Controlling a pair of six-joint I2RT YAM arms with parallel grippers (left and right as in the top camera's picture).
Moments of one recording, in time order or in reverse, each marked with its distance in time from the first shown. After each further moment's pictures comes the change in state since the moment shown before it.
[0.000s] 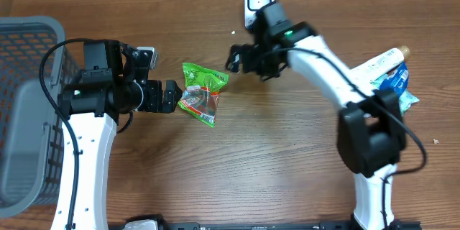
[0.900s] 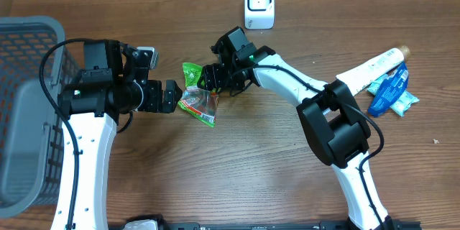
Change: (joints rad) left arm 0.000 0.000 0.000 0.000 0.000 0.000; right arm 0.119 0.179 0.000 0.271 -0.093 0.072
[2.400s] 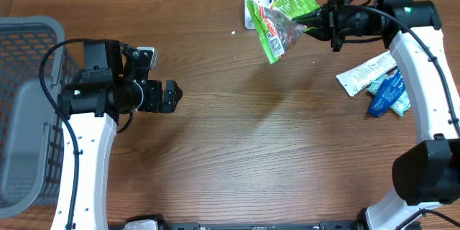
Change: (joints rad) left arm 0.000 0.000 0.000 0.000 0.000 0.000; right arm -0.554 -0.513 0.012 -0.393 -0.542 0.621
